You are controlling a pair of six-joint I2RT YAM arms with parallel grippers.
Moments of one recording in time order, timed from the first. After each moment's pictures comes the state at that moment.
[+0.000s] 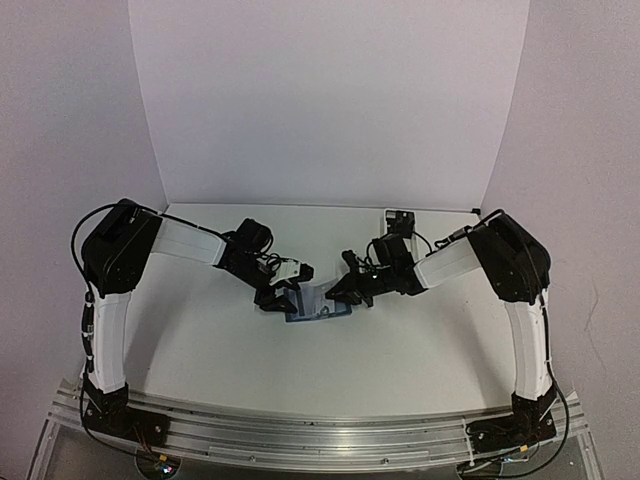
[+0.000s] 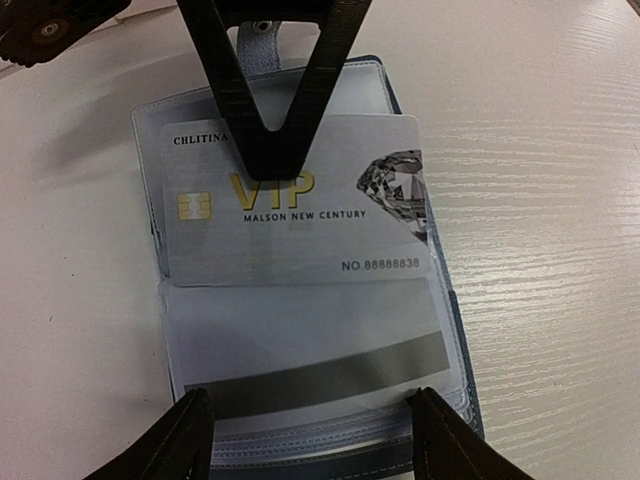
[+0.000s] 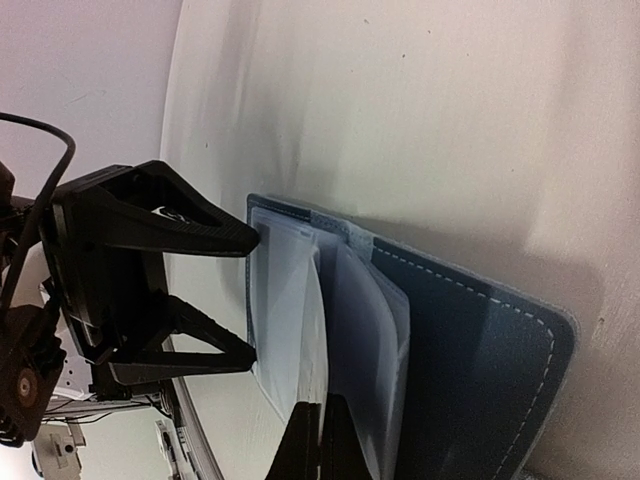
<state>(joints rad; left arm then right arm) -0.60 2.12 1.33 -0.22 0.60 0.93 0.59 2.22 1.25 0.26 -0.73 0.80</state>
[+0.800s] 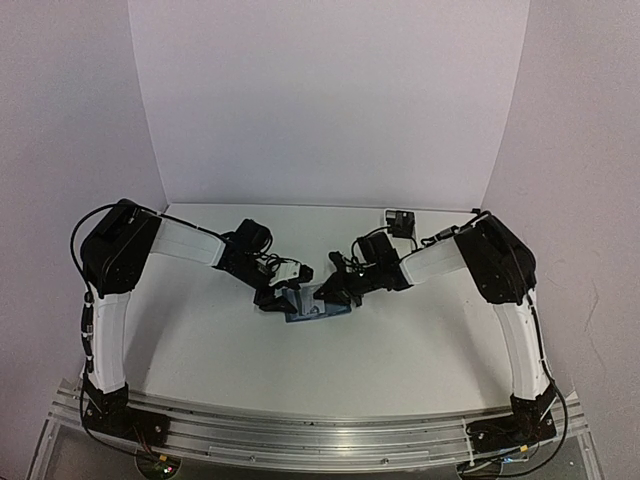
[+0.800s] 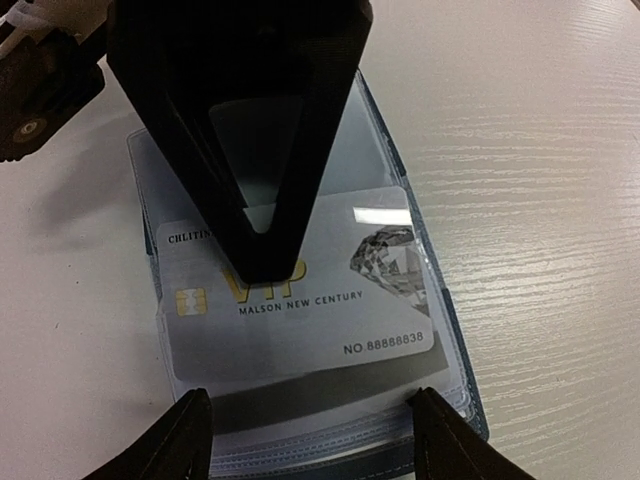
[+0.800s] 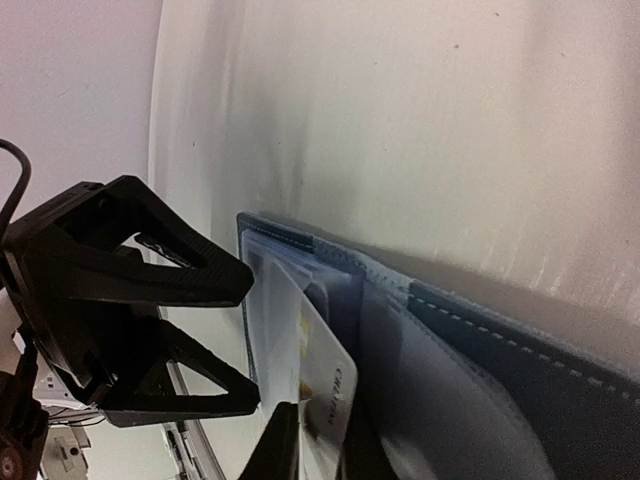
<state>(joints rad) -0.60 2.11 1.32 -0.20 0.60 0.95 0.62 2.30 1.39 0.17 -0.75 0.83</state>
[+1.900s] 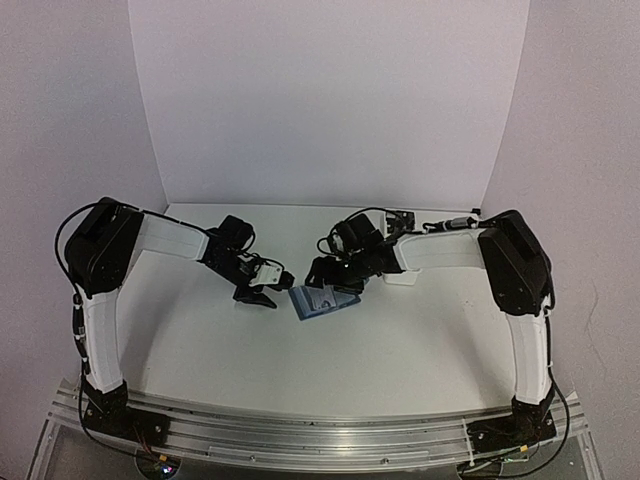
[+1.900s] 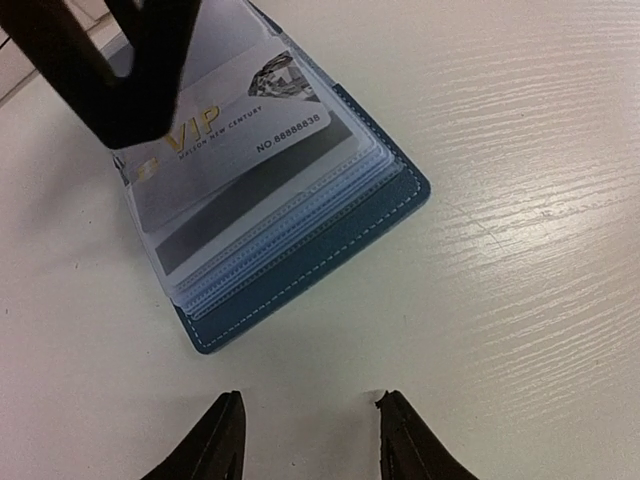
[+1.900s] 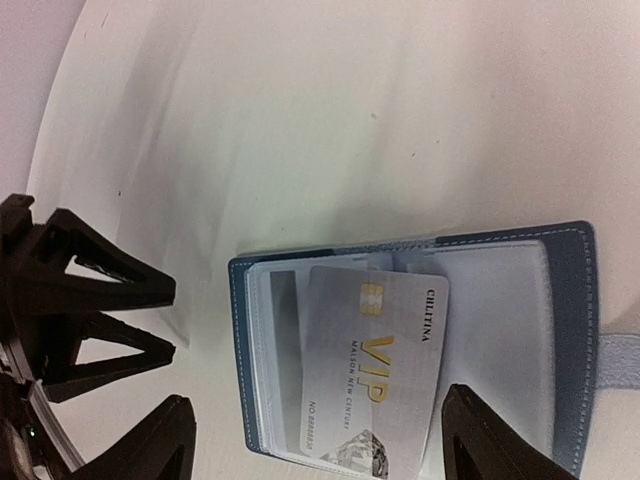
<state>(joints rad) -0.53 2.03 1.26 -0.30 0.56 1.24 0.75 2.16 1.52 -0.24 -0.20 0.64</state>
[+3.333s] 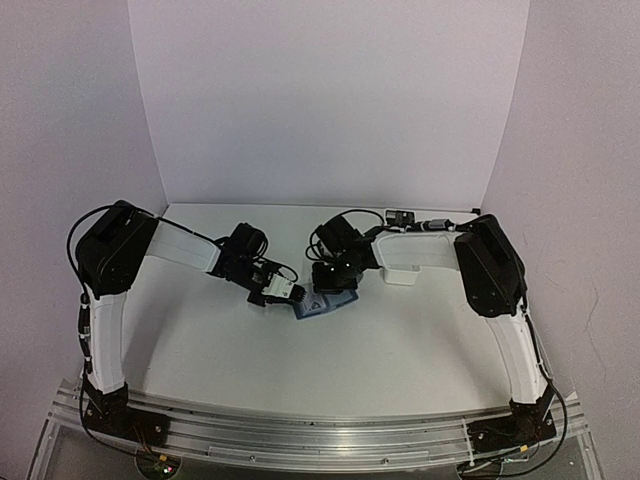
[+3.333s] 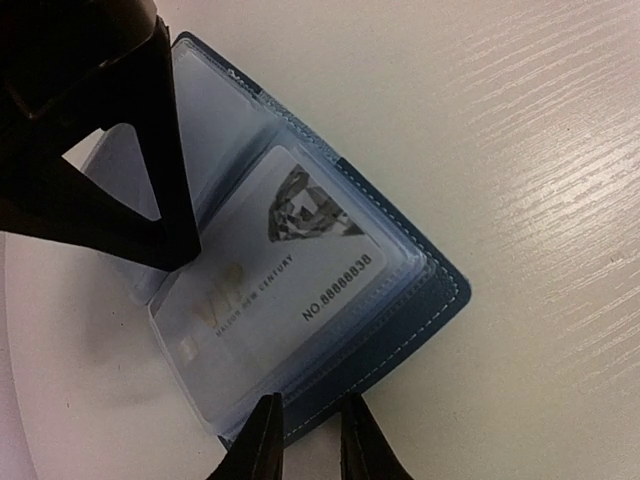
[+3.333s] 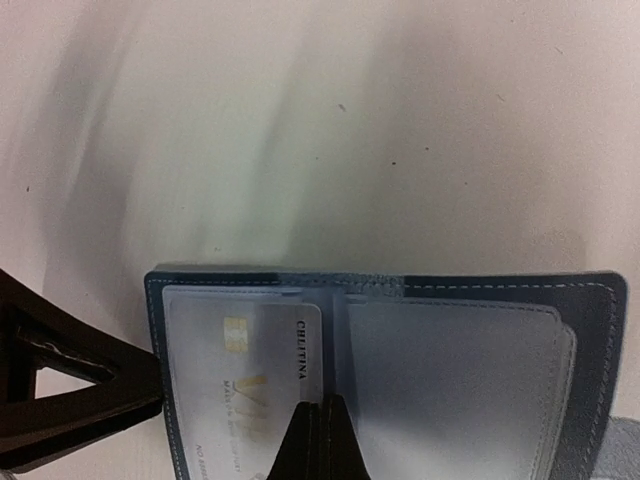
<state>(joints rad) -0.60 2.08 1.23 -0.08 0.54 1.38 0.79 2.31 1.77 -0.48 -0.05 0.55</state>
